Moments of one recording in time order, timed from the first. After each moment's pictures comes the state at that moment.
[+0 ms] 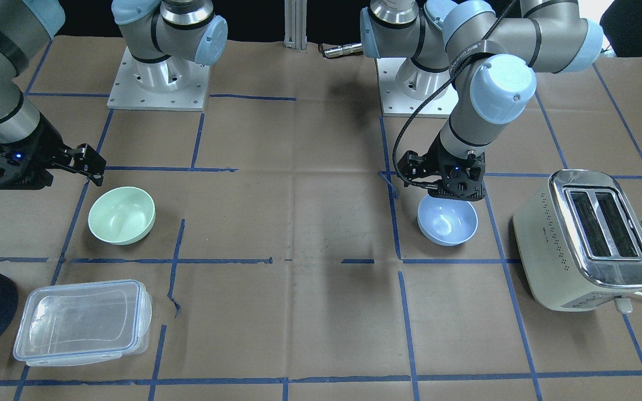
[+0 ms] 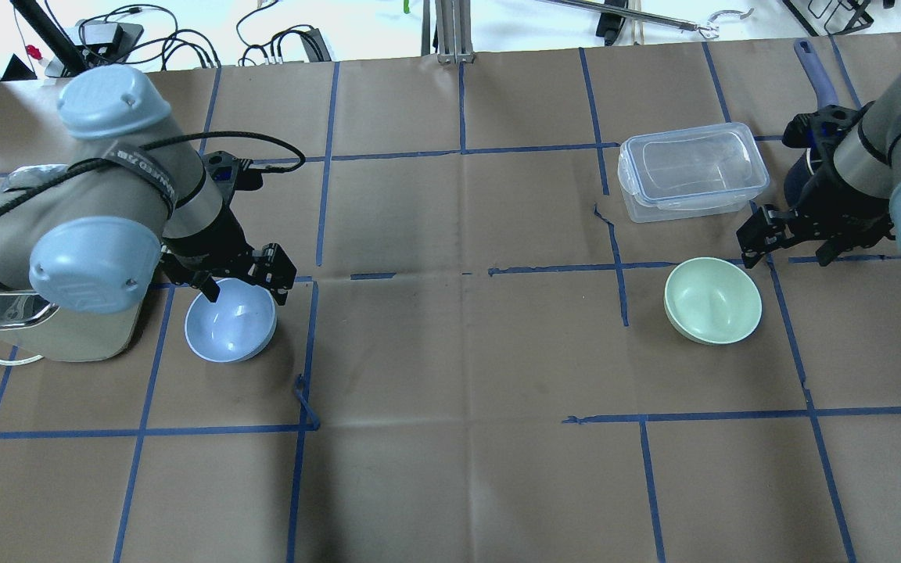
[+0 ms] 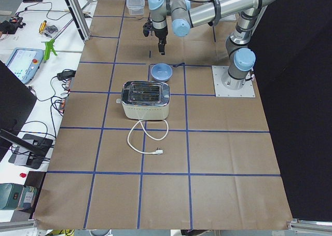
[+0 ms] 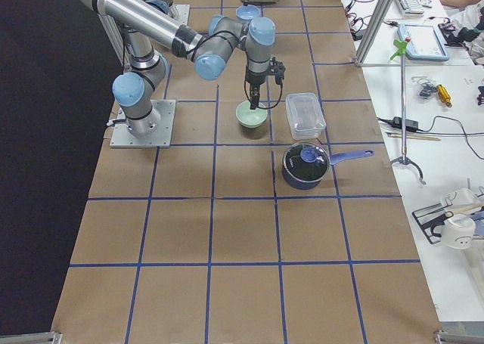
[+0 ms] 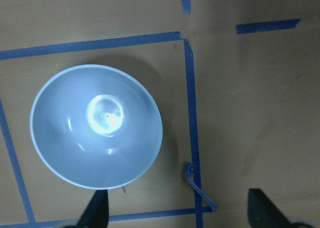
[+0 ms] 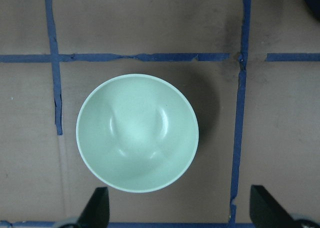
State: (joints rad) left arm -1.50 -1.65 -1.98 -1.23 1.58 0.16; right arm 1.23 -1.56 1.99 -1.96 -1.57 -0.35
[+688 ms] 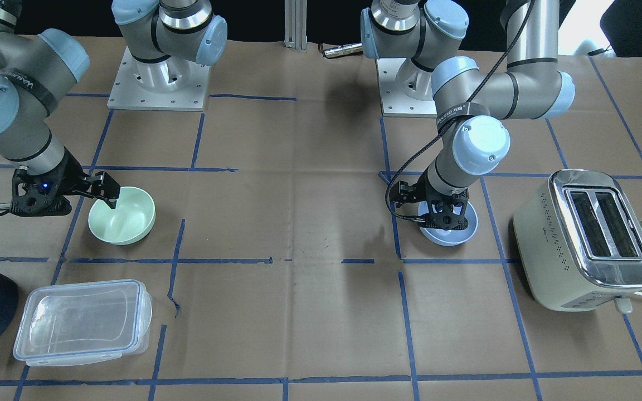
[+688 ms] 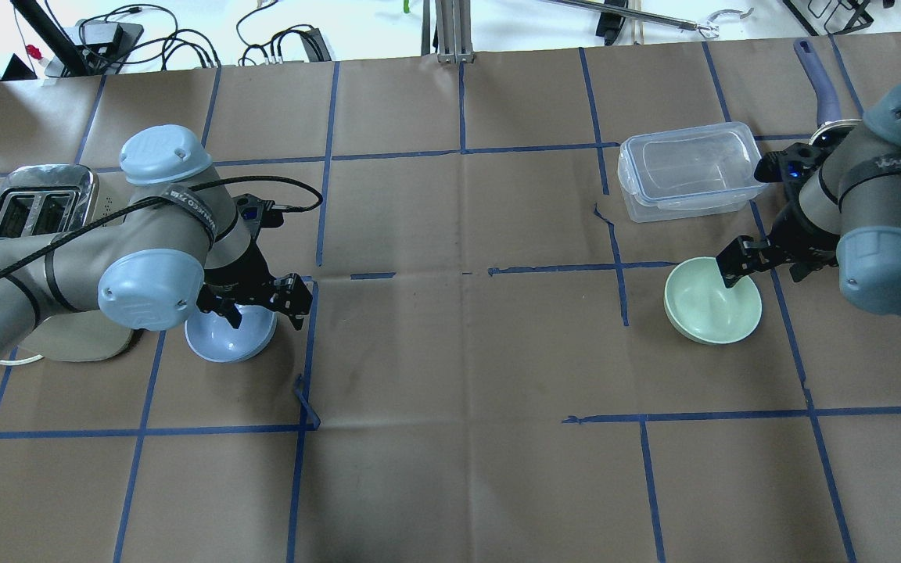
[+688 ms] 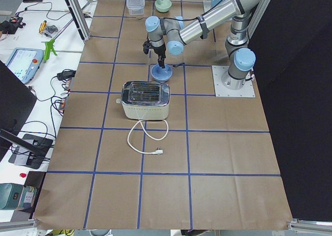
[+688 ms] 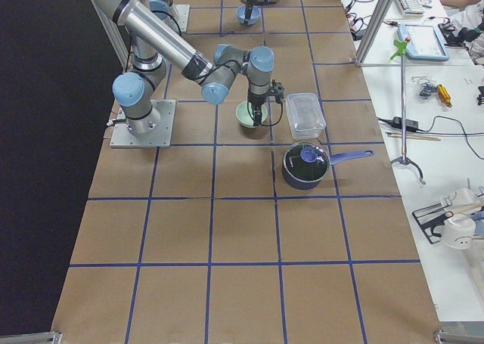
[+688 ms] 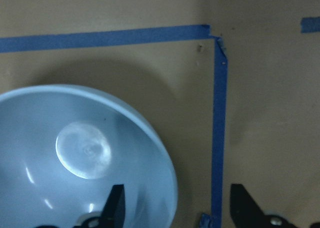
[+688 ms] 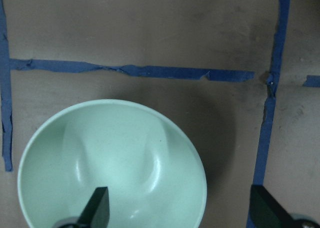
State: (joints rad) left arm -1.49 -1.81 -2.01 -1.09 1.58 0.13; right arm 1.23 -1.40 2.08 -2.22 -1.57 -0.40
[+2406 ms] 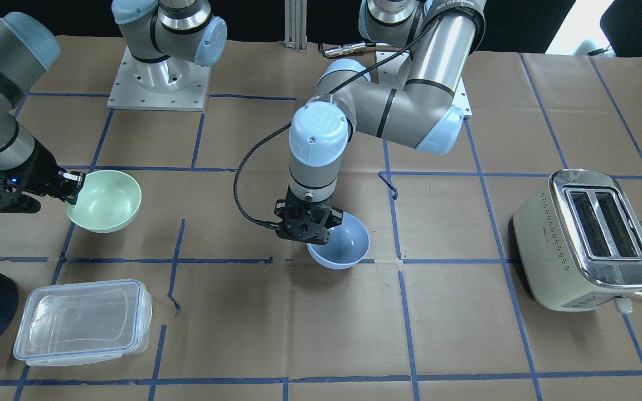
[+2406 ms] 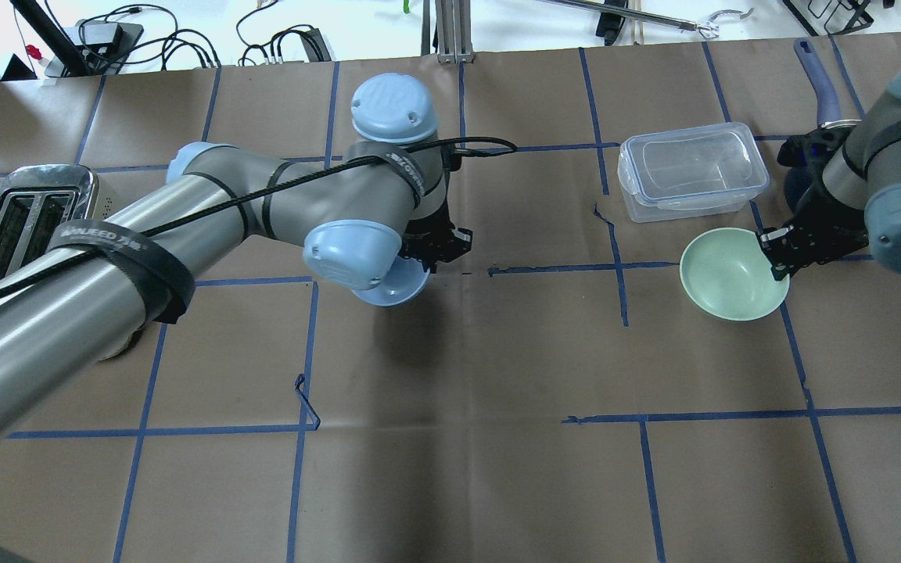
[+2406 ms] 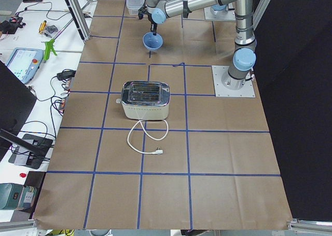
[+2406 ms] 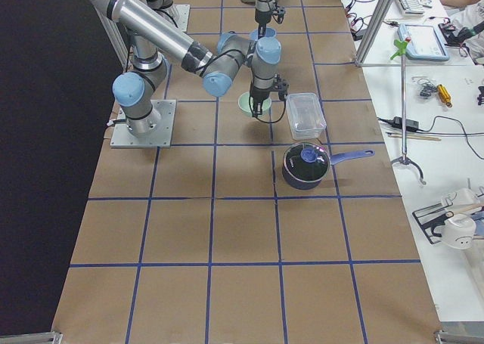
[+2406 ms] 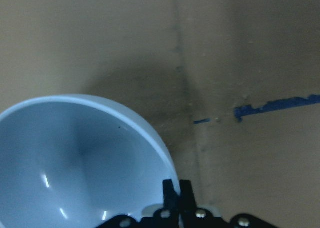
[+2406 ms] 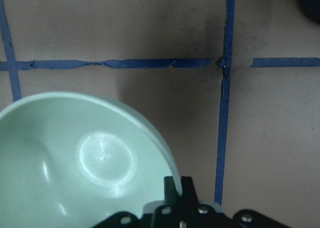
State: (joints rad) left arm -1.96 -2.01 -1.67 -1.01 1.55 -0.21; right arm 1.21 -1.48 1.90 -1.89 -1.59 -0.35
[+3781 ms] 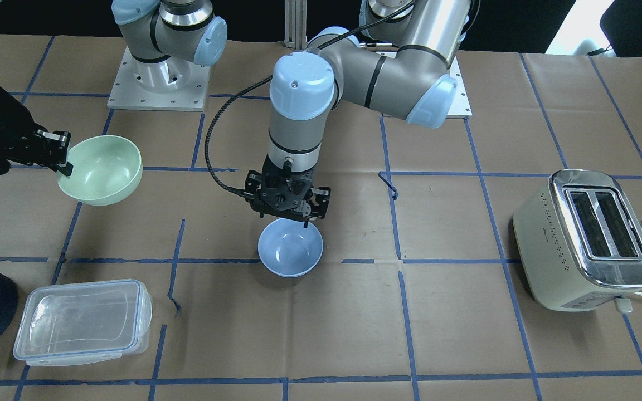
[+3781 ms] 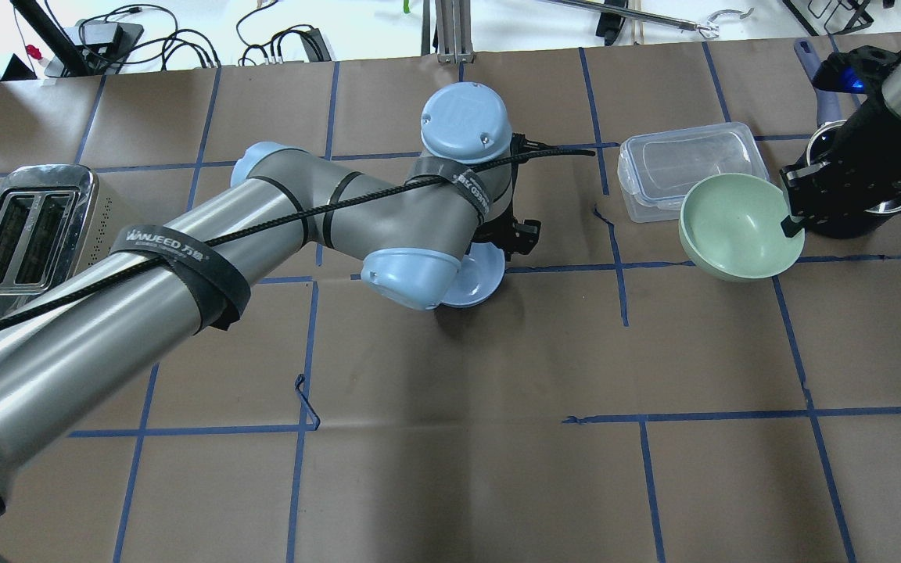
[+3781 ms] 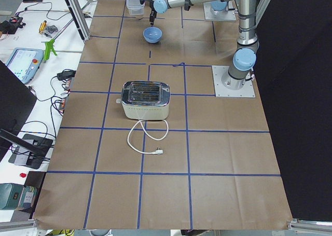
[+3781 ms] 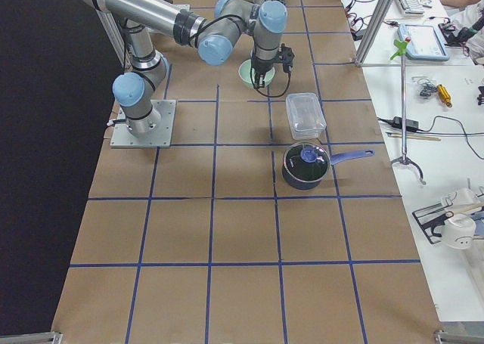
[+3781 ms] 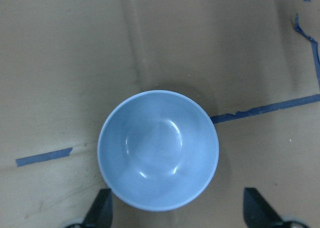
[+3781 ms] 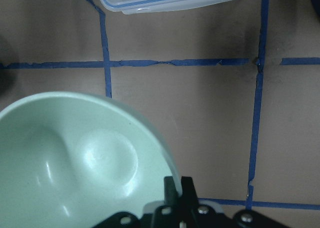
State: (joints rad) left arm -1.93 -1.86 -1.62 -1.12 1.50 -0.18; right arm 1.22 -1.56 1.75 -1.64 -1.46 -0.34
